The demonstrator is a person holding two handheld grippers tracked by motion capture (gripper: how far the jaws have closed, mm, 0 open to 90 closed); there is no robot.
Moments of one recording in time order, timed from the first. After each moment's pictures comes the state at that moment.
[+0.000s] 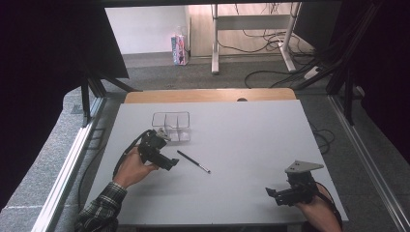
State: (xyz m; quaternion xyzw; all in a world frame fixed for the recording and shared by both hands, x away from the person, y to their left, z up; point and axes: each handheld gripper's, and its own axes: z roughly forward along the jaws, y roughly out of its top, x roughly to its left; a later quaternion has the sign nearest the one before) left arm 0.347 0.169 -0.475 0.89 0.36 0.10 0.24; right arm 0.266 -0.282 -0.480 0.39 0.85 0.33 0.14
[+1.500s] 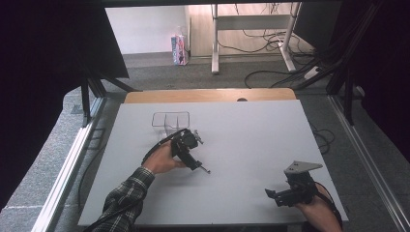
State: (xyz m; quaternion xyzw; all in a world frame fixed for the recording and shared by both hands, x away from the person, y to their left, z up) left arm 0.385 0.087 -0.497 0.95 0.25 0.07 0.17; right arm 0.266 -0.281 -0.480 0.38 0.86 0.33 0.12
